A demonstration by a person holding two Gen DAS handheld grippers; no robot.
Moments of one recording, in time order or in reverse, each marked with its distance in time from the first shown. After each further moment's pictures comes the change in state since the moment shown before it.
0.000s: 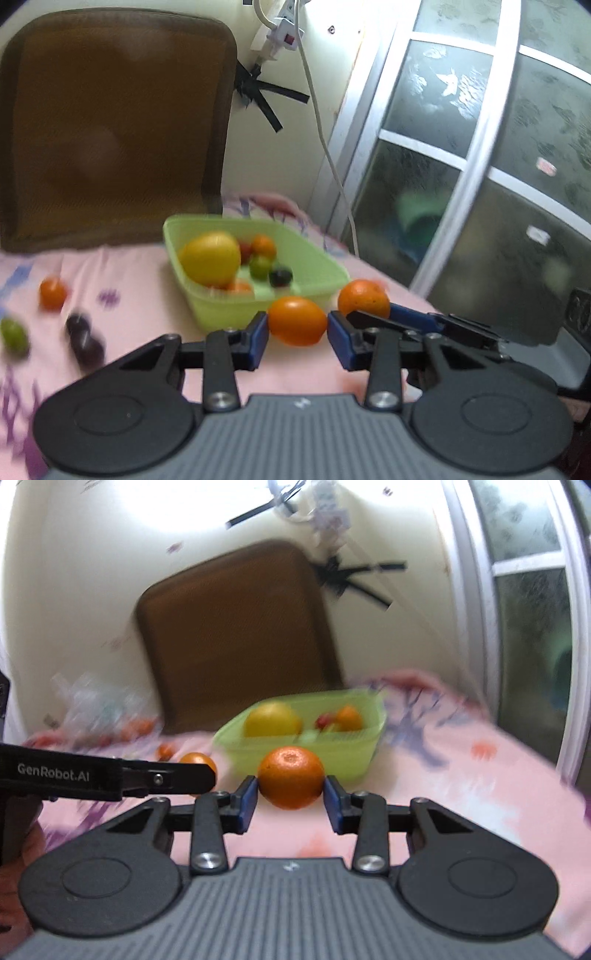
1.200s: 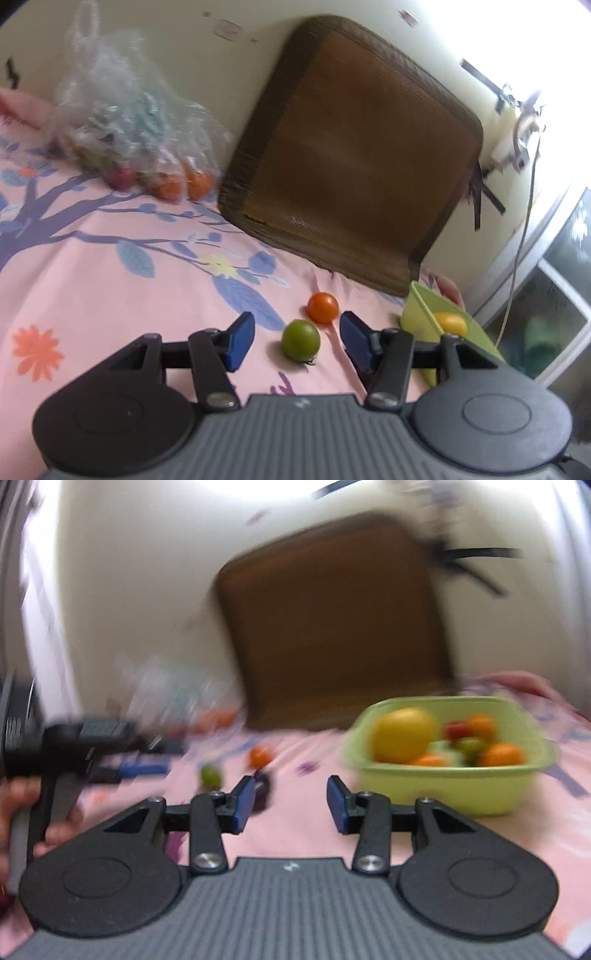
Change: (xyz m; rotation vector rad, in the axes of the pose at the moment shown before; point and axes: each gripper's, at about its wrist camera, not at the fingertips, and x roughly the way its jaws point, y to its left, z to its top) left arm -0.084 0.170 -0.034 -0.430 -0.146 0.325; right arm 0.063 0.082 0.010 -0.090 0.118 0.271
